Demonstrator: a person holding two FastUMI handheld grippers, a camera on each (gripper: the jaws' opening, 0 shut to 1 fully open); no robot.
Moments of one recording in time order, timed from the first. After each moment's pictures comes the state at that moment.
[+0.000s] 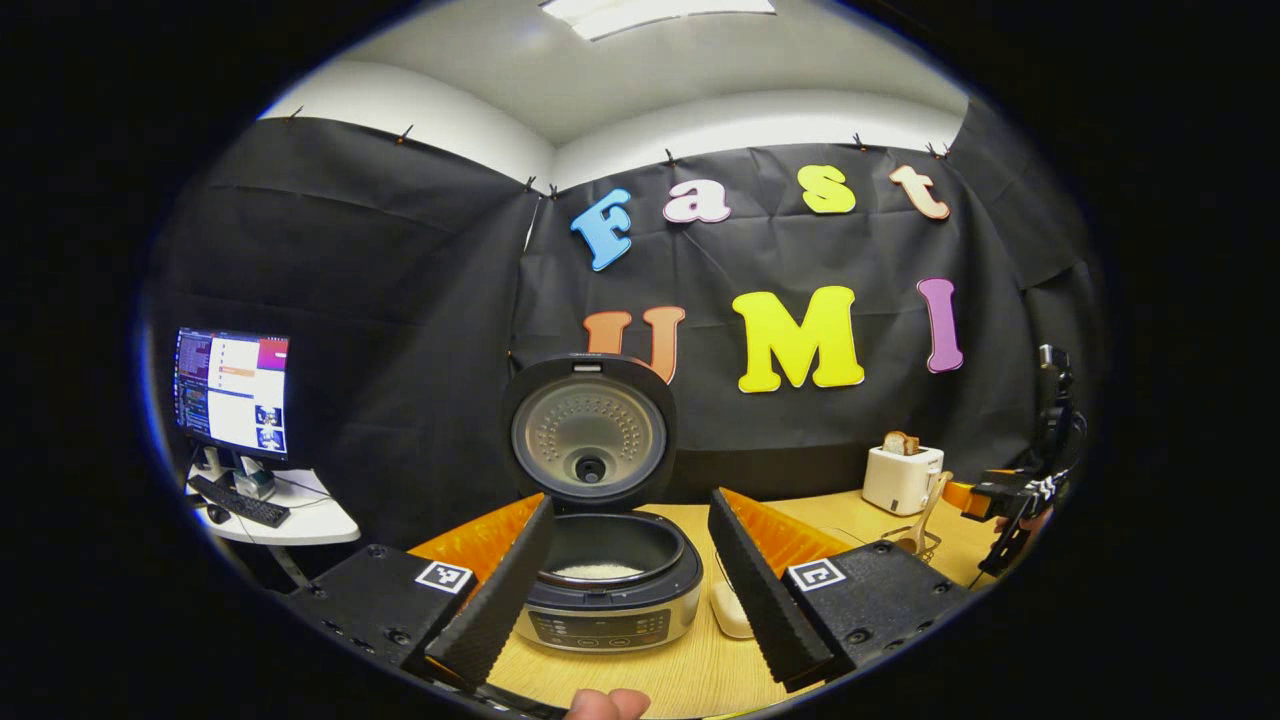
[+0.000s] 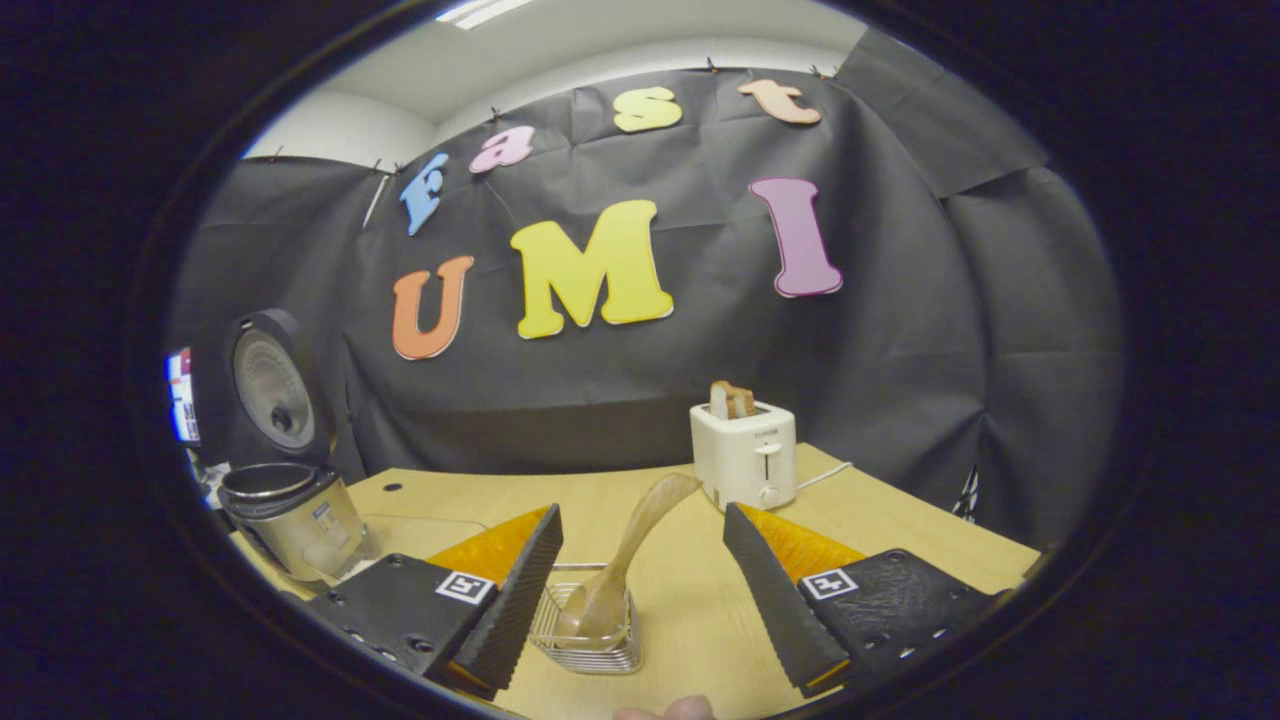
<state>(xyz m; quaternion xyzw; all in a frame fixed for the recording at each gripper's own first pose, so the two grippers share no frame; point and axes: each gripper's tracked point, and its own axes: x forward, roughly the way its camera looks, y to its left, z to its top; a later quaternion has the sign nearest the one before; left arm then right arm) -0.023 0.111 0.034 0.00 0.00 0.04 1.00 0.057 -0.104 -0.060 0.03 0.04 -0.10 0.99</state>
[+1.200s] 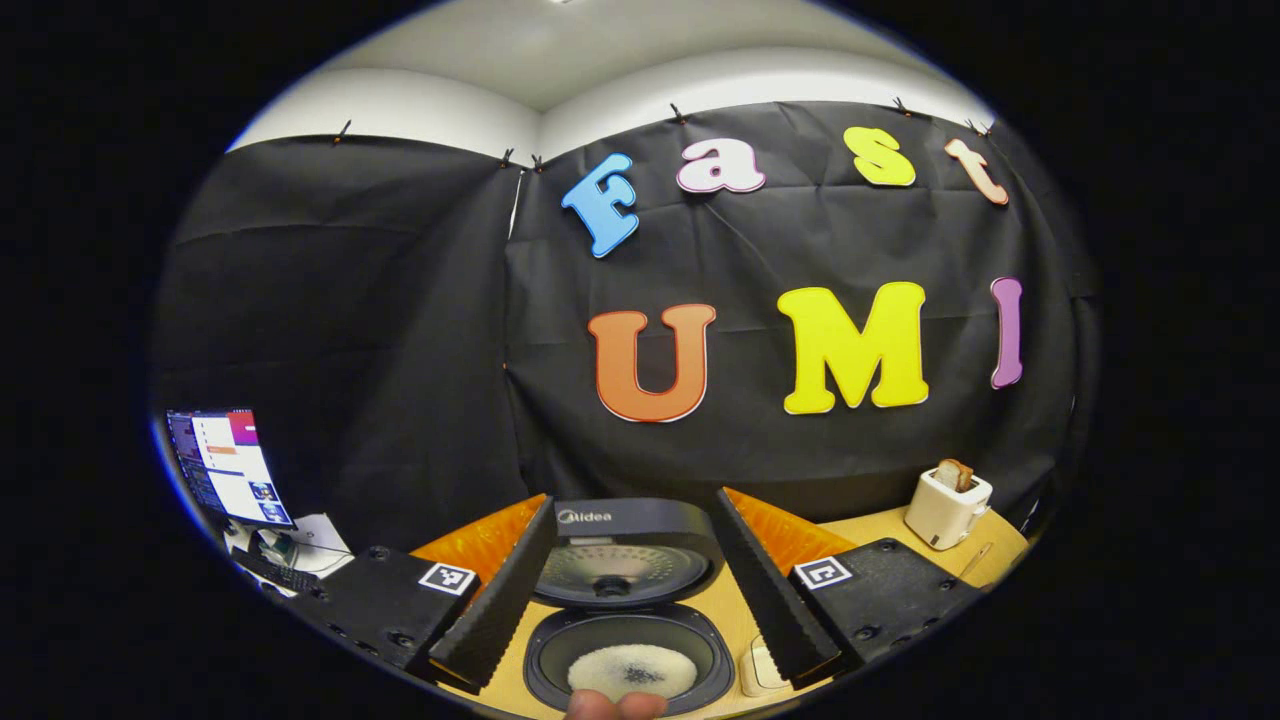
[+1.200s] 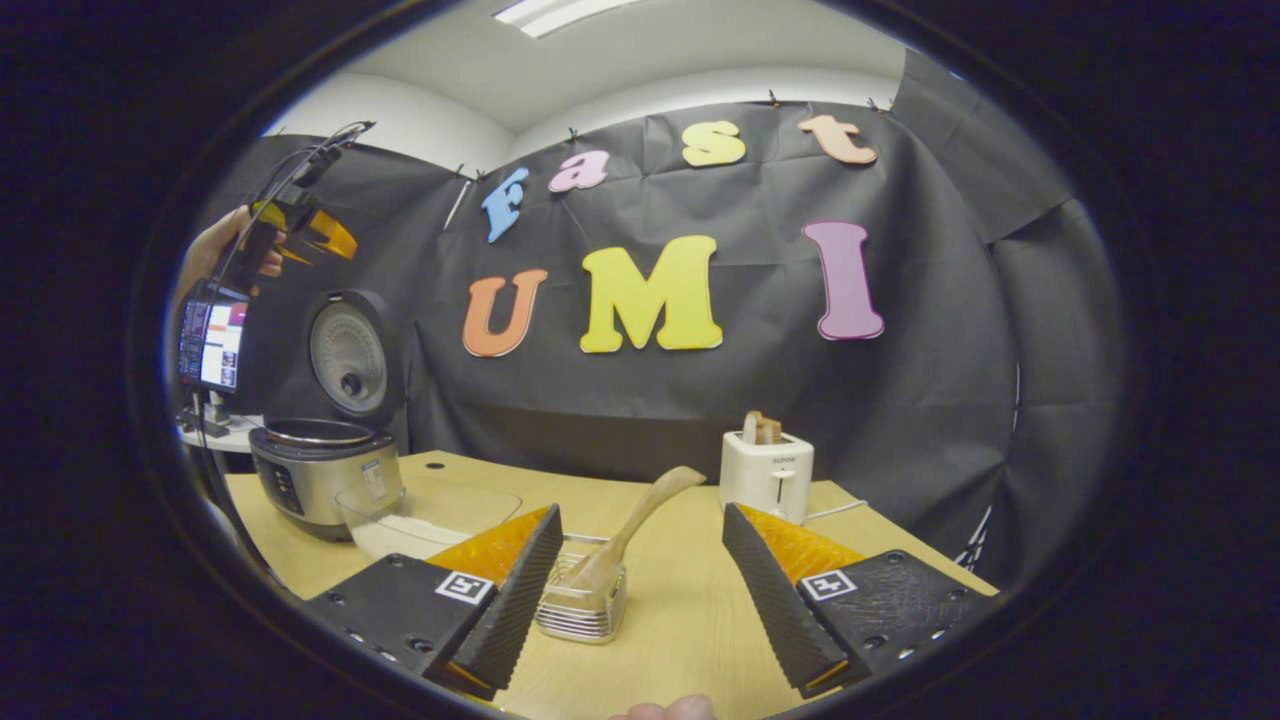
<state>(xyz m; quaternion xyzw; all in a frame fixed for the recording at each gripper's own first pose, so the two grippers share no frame) 0.160 0.156 0.161 0.03 0.08 0.05 1.00 0.014 -0.110 -0.065 -0.02 0.01 -0.02 1.00</state>
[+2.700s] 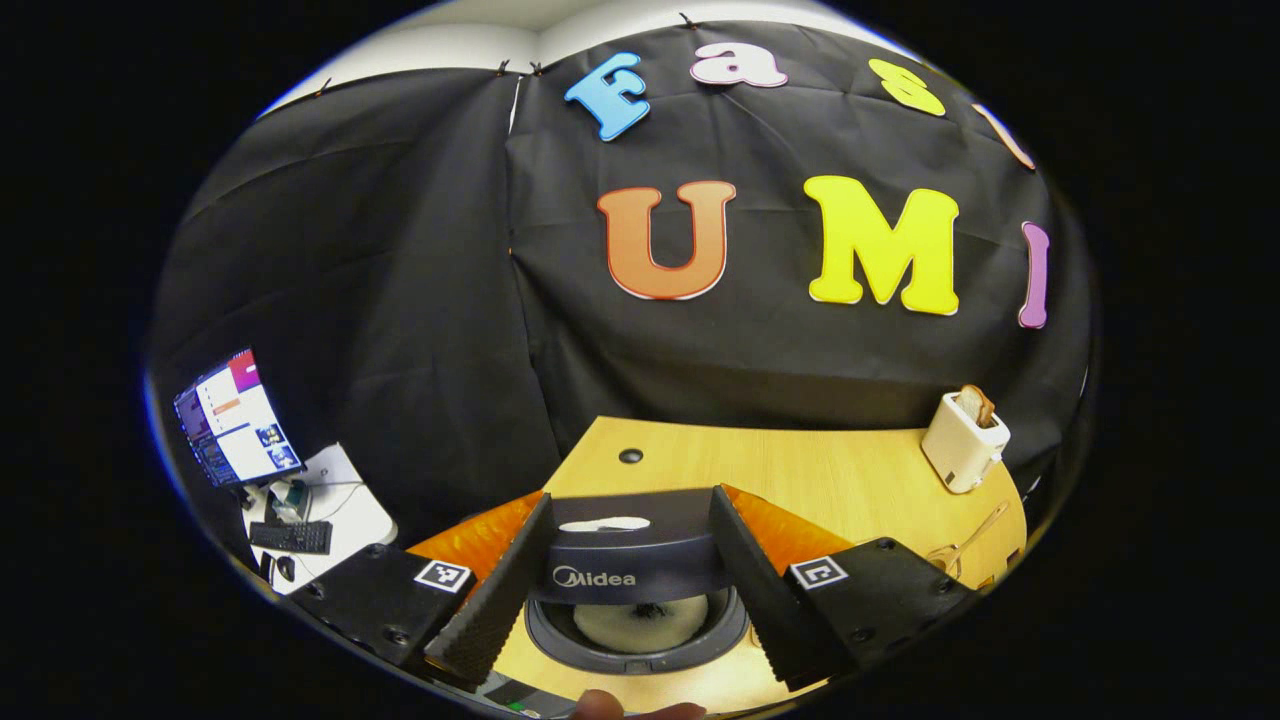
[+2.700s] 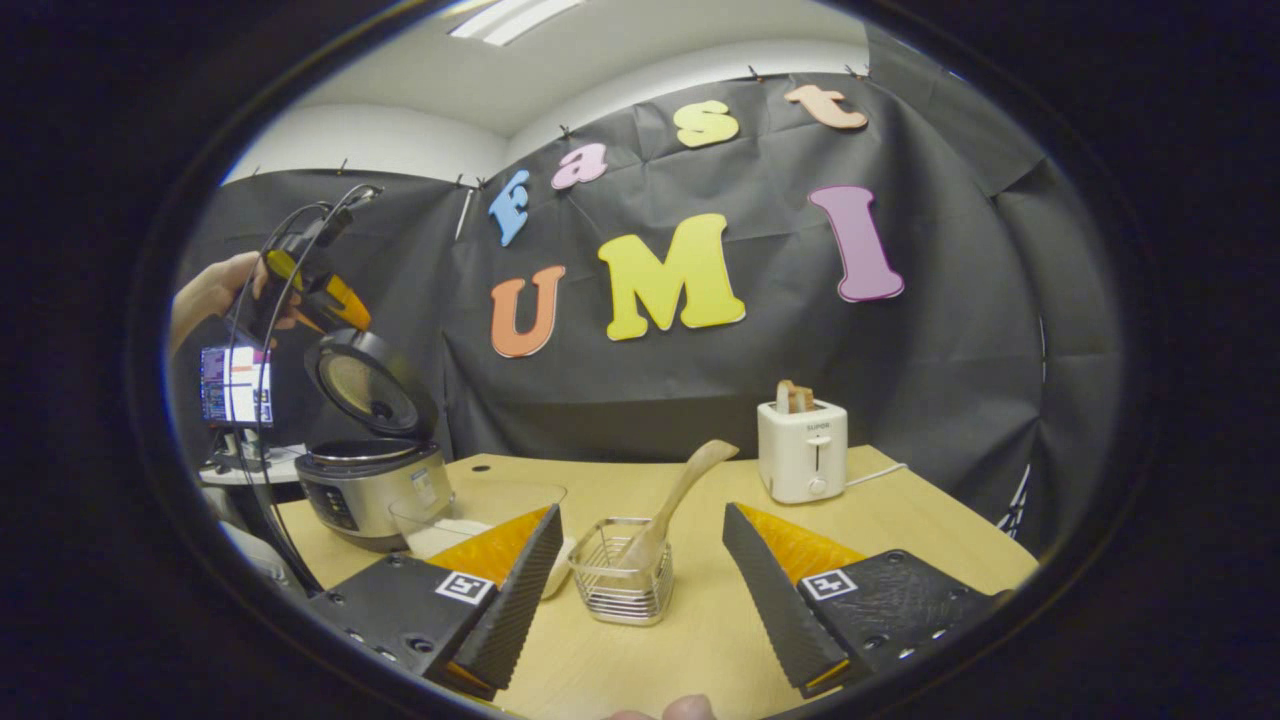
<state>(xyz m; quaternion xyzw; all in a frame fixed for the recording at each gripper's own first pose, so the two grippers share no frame) 0.118 0.150 0.058 0.00 0.27 0.07 0.96 -0.012 -0.092 -0.068 0.03 0.04 0.04 1.00</state>
